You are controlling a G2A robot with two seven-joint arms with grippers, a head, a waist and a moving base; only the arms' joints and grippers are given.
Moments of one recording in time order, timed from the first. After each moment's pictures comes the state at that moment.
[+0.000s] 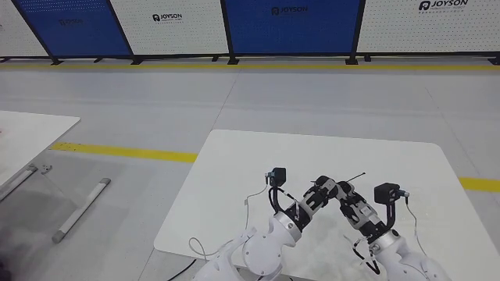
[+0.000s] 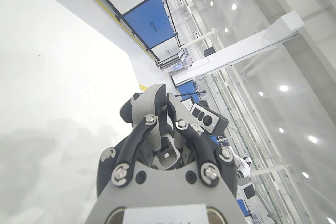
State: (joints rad) left arm 1.38 -1.36 -0.88 -1.78 0.09 0.07 0.04; right arm -1.50 -1.19 1.23 -1.70 -0.68 -0.34 0.13
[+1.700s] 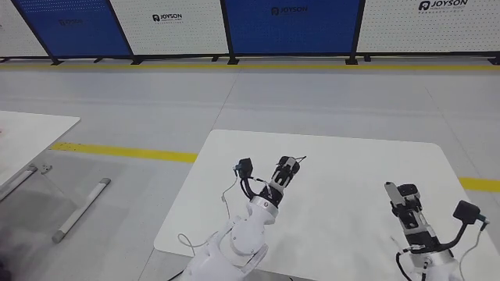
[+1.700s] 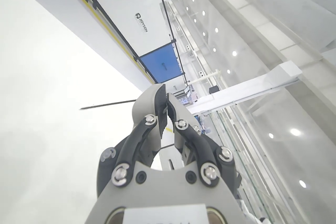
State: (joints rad) left arm 1.38 -1.37 -1.03 -1.65 0.02 0.04 0.20; right arm -1.68 -1.10 1.41 -1.84 -0.34 -0.34 -0.09
